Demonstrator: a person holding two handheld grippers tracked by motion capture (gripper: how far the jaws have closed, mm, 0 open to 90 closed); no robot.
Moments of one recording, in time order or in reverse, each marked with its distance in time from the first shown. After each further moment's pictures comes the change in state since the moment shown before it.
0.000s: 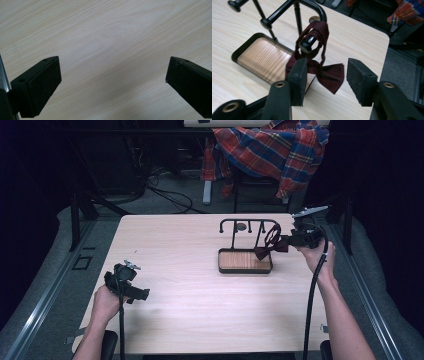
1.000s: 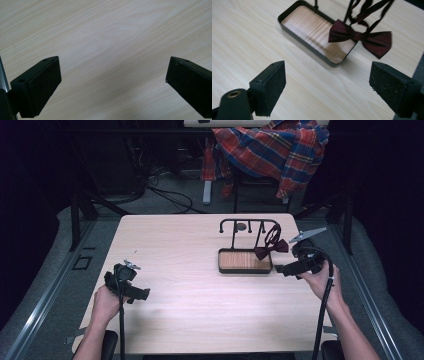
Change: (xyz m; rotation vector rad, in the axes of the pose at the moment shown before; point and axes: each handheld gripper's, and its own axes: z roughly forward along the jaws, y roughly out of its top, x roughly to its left) left arm -0.001 0.000 -0.001 -0.015 -0.003 -0.008; right arm 0.044 -0.044 -0.033 0.099 0.162 -0.087
